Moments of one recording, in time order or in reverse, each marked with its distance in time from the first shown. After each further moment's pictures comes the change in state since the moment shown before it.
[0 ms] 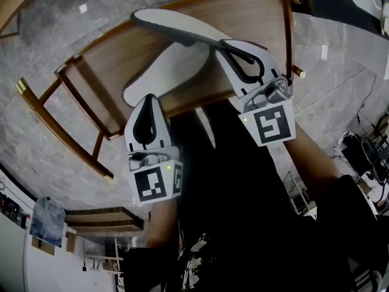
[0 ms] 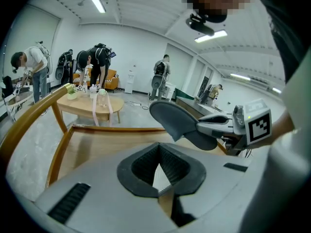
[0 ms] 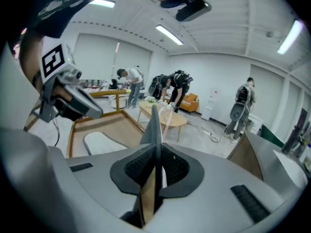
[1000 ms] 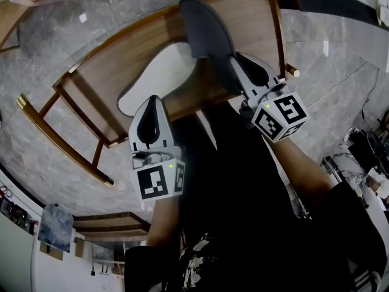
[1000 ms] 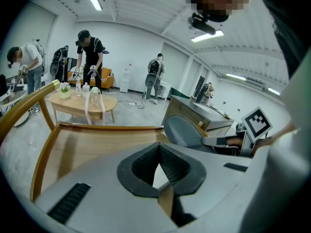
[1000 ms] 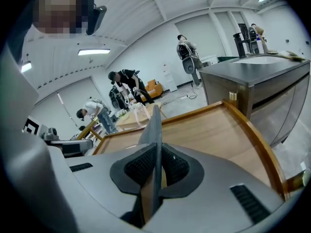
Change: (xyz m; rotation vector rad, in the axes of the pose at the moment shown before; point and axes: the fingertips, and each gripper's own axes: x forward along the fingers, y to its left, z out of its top) left arm 0.018 -0.031 -0.003 0.014 0.006 -0.050; right arm -0.044 -0.020 -0.090 0.859 0.066 -0.134
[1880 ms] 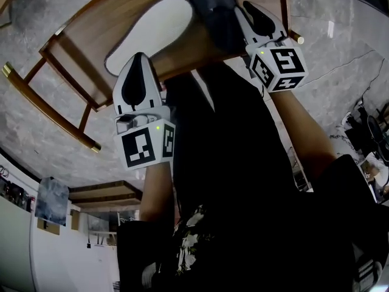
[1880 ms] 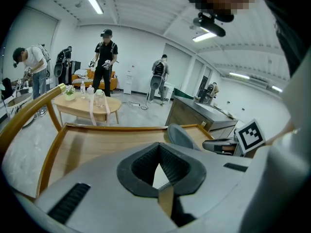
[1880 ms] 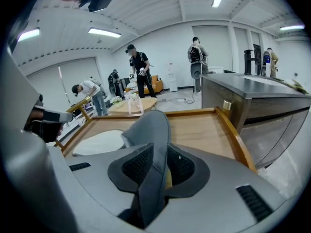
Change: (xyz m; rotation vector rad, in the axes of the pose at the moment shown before) left arm -0.006 0.004 0.001 0.003 -0.012 0.050; right arm 0.012 -0.039 -0.013 -0.231 0.029 -0.104
